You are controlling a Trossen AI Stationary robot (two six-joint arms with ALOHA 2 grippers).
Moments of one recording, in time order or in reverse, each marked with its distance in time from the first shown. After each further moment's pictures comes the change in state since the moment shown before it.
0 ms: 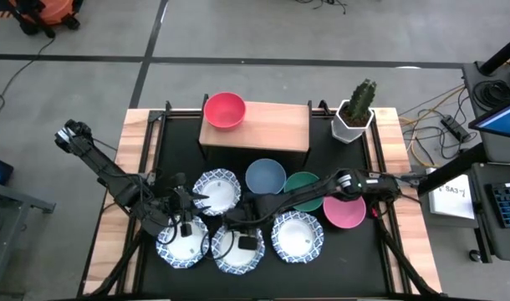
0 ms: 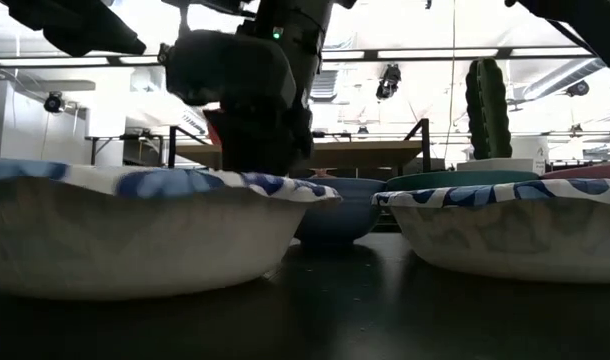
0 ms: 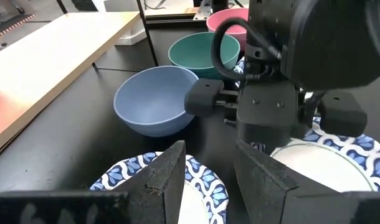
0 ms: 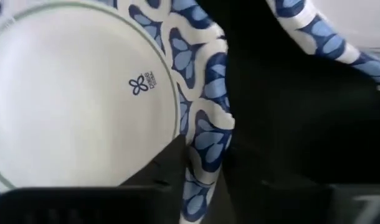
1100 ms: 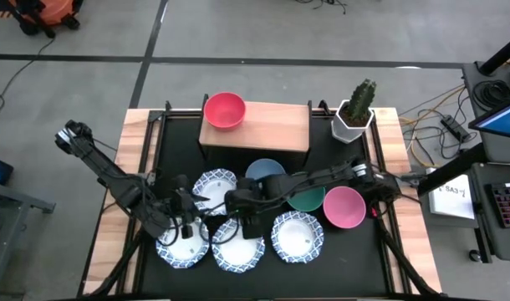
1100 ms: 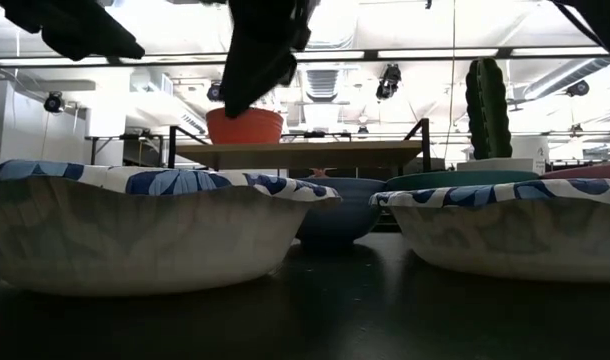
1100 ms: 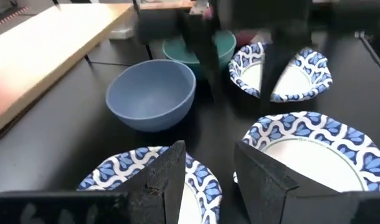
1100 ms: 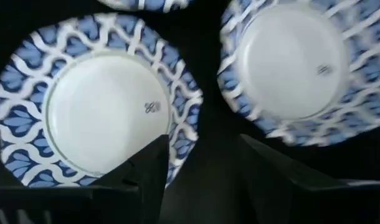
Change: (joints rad) left arm 0.000 0.024 0.000 0.006 0.013 -0.019; right arm -0.047 -0.151 0.013 -0.005 -0.038 -0.295
